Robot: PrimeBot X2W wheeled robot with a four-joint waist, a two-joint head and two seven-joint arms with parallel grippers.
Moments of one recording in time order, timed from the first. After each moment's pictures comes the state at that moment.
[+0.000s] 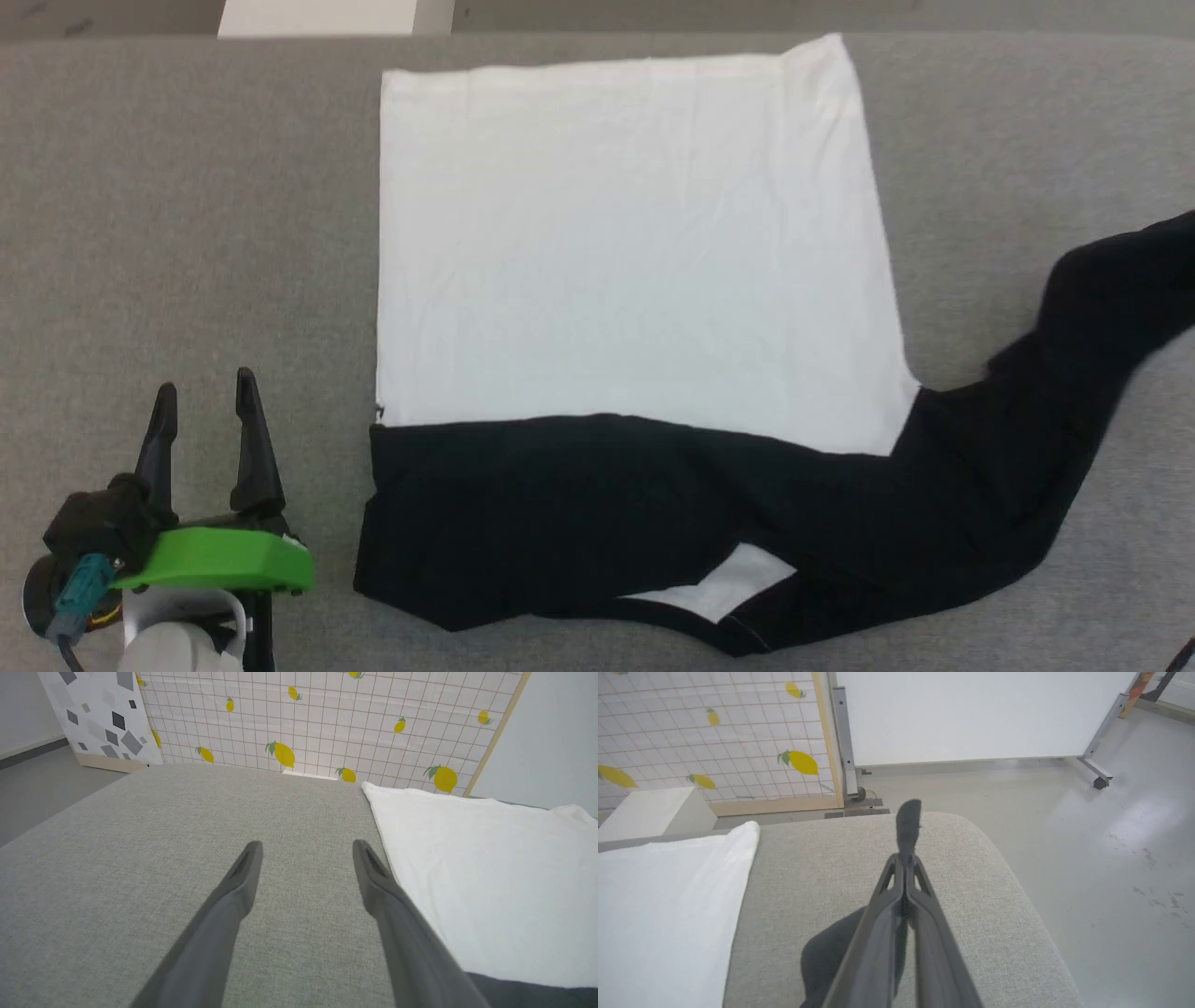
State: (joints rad) left arm -0.08 0.09 0.18 0.08 -0.21 -0.10 -0.26; right arm -0.41 -0.17 -0.43 -0.11 0.08 0.13 0.51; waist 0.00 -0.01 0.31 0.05
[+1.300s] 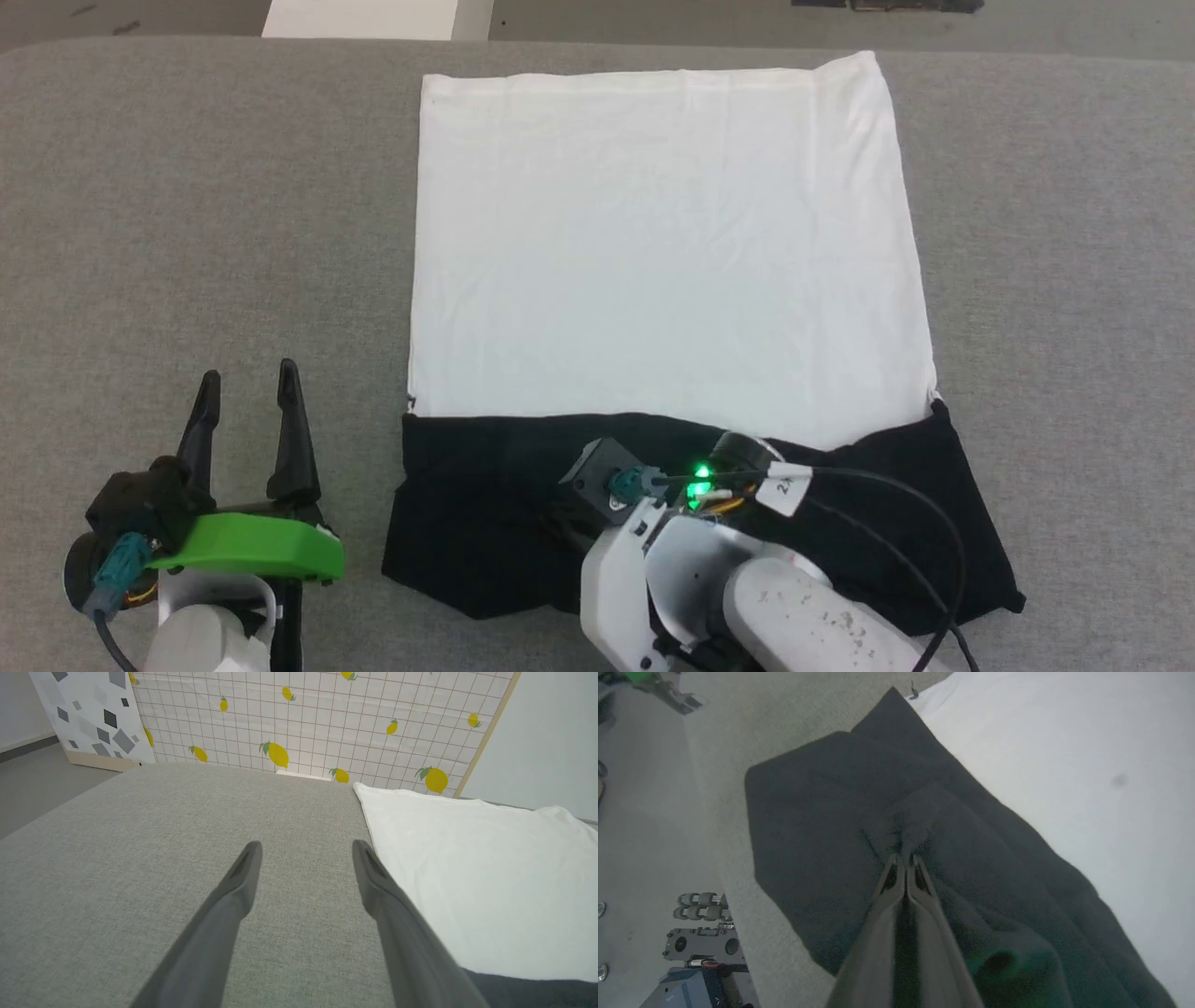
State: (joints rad) left arm -0.10 0.10 0.12 0.11 -0.22 -0.10 -0.26; right arm -0.43 -0.05 0.78 0.25 0.27 0.13 0.45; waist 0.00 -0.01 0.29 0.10
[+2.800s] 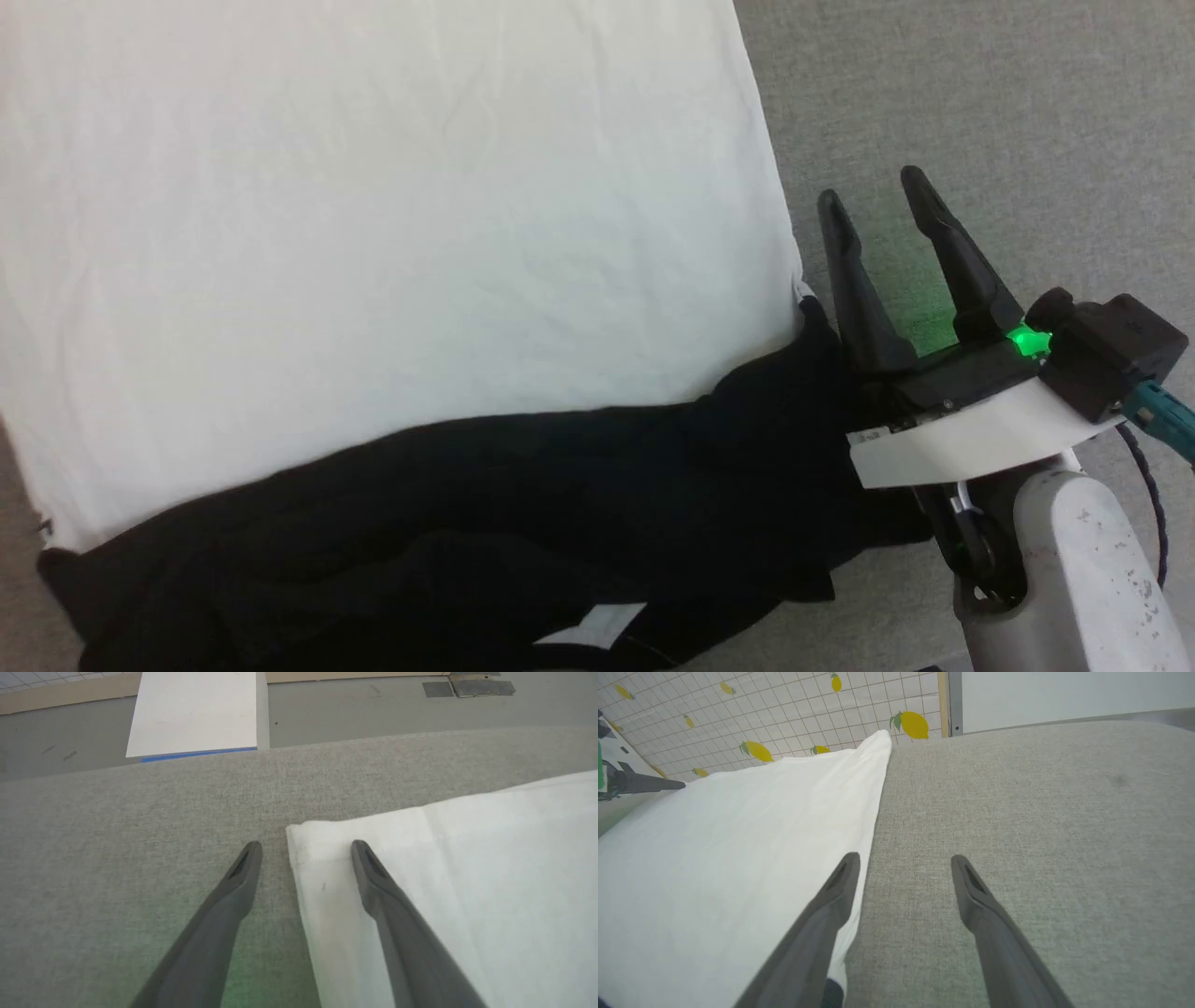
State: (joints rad) left arm -0.94 0.60 0.02 0.24 -0.42 -0.03 0.69; right arm -0.27 -0.05 0.16 -0.16 0.28 0.13 -0.05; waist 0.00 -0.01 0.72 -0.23
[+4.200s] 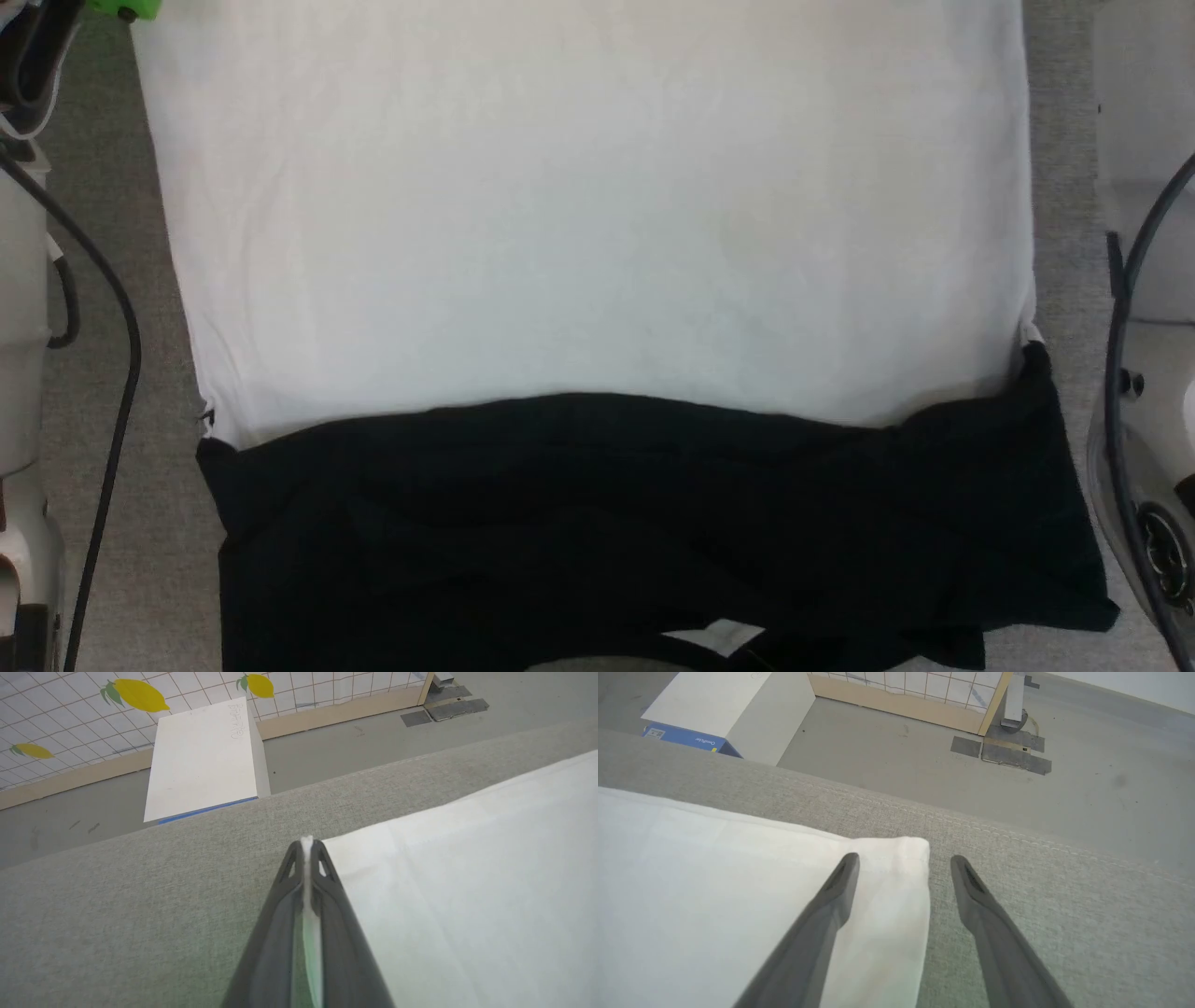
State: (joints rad) left arm -1.10 0.46 -0.21 0.24 -0.39 -0.09 0.48; right arm -1.34 -0.05 0.01 0.57 0.03 0.13 0.61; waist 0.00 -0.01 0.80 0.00
